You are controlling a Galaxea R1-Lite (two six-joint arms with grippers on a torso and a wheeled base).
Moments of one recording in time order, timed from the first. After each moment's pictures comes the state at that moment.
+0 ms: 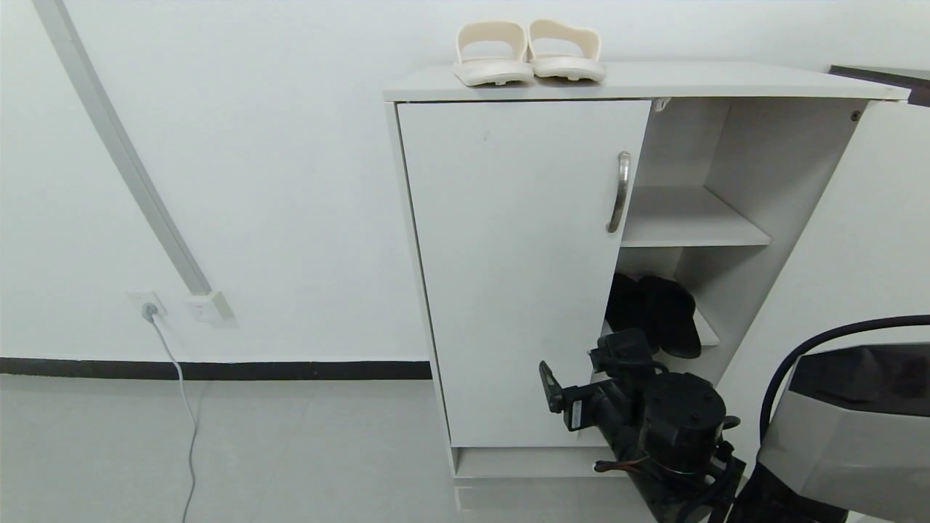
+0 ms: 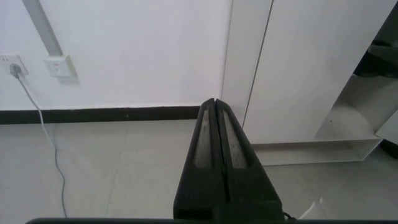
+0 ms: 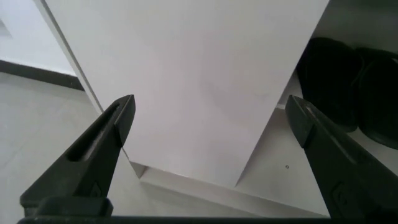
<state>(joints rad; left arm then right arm) 0.00 0.00 0.00 0.00 -0.02 -0.02 0.79 2.16 -0.55 -1.57 -0.53 0.01</state>
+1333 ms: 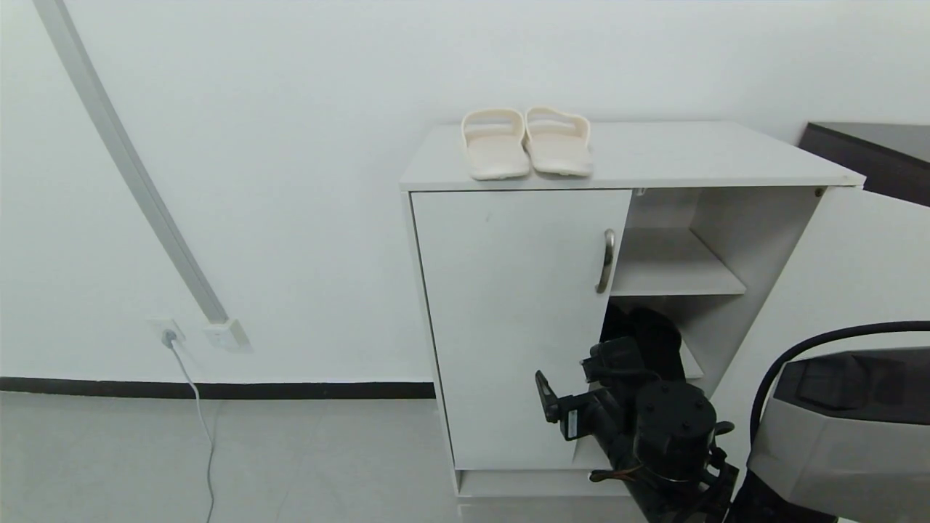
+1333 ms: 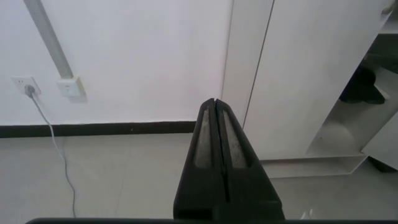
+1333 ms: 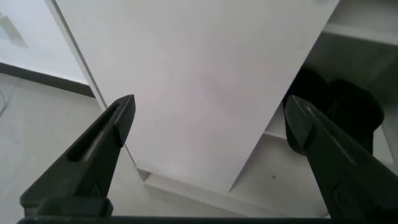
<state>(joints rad) 0.00 0.00 0.00 0.00 -0.02 -0.02 0.80 2.18 -0.55 -1.57 -0.53 0.01</state>
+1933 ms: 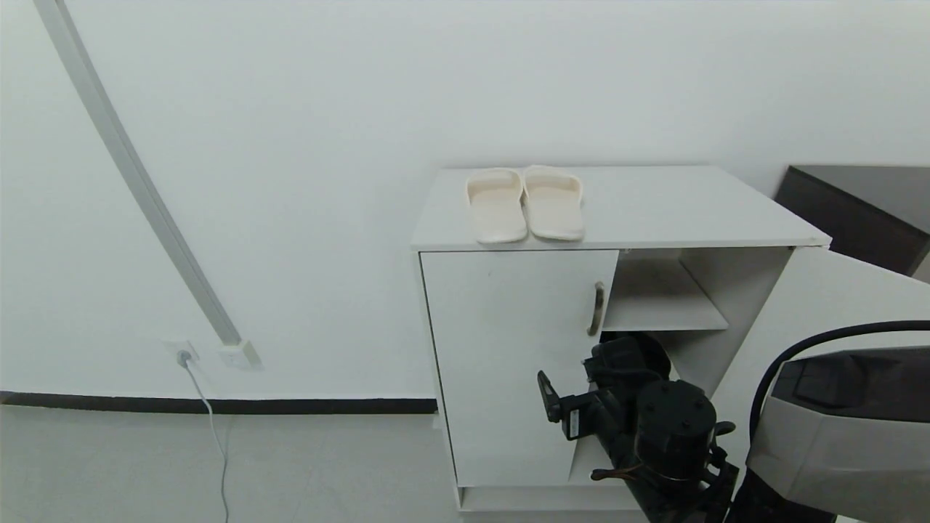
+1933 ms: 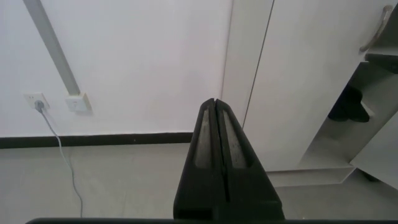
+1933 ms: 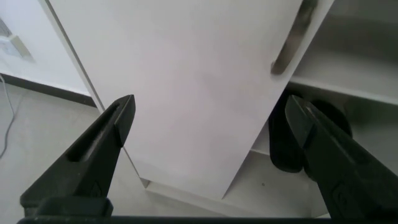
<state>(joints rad) 0.00 0.00 0.00 0.00 -0.02 -0.02 0.80 2.18 -0.55 -1.57 -0.53 0.01</state>
